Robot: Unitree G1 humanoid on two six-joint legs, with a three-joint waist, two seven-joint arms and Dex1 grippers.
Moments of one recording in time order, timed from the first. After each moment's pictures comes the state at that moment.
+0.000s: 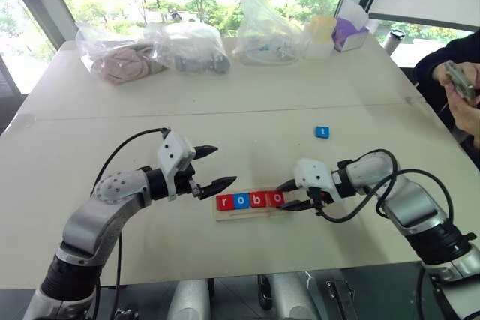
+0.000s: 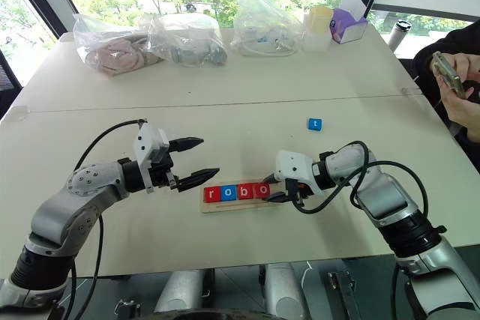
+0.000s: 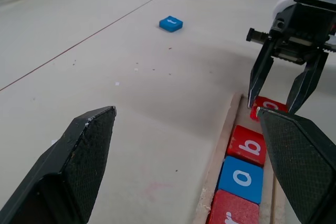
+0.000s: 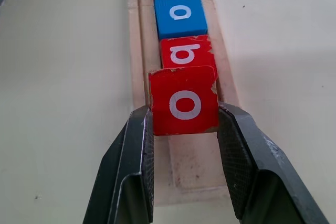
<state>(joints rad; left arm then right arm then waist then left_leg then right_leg) -0.20 0.58 -0.05 -0.44 -0.50 0.56 -0.76 -0.42 -0.77 0.31 -0.14 0.17 0.33 1.27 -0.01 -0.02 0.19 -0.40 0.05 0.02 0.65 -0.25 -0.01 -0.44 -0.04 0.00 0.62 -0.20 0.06</state>
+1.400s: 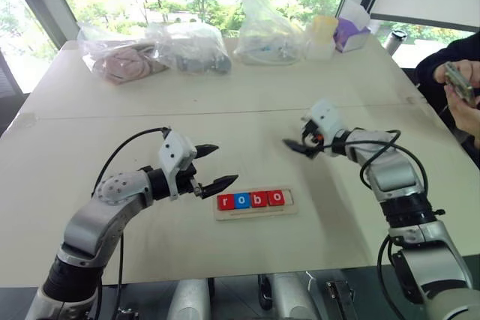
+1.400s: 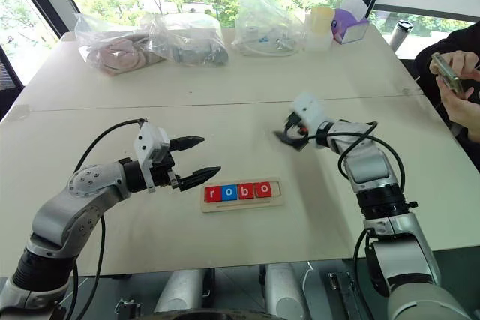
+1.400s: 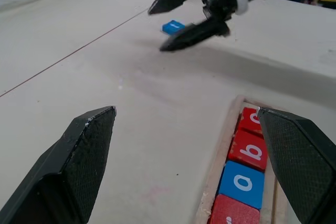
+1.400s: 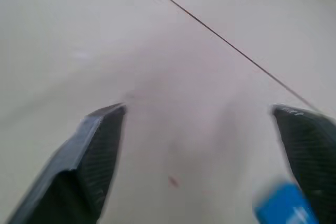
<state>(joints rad) -0.20 0.57 -0.05 -0.45 -0.50 0.56 -0.73 -0.63 -0.51 0.04 0.22 0.02 0.56 0.56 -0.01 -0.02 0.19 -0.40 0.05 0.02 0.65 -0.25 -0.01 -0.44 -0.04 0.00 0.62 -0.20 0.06</state>
